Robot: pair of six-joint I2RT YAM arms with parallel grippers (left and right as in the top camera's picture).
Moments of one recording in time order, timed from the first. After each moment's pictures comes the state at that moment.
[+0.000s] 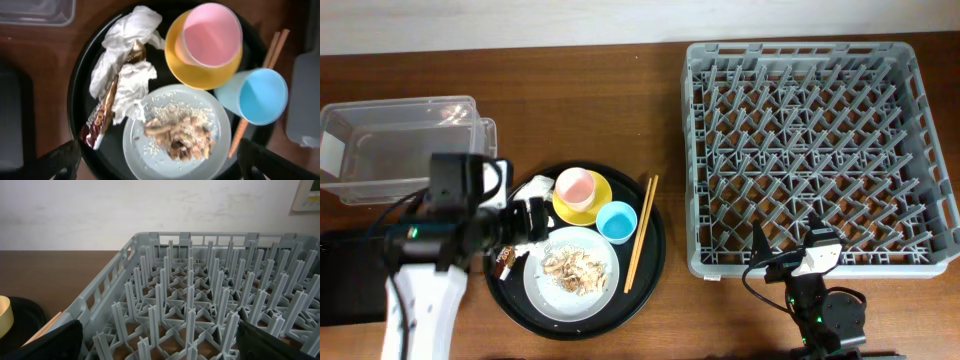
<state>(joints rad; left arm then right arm) -0.02 1.17 1.14 -1.12 0.11 -0.12 0.13 0.01 0.01 -0.07 0.01 0.05</state>
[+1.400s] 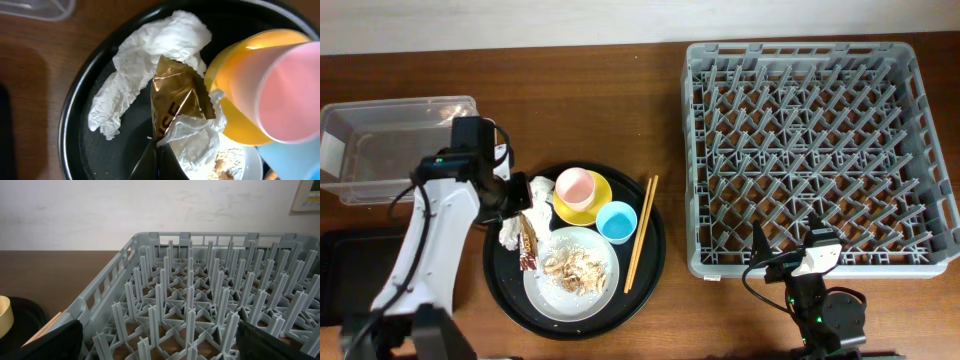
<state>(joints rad) 0.05 1.57 1.19 -0.99 0.09 -0.18 0.13 0.01 0.01 -0.07 0.01 0.05</state>
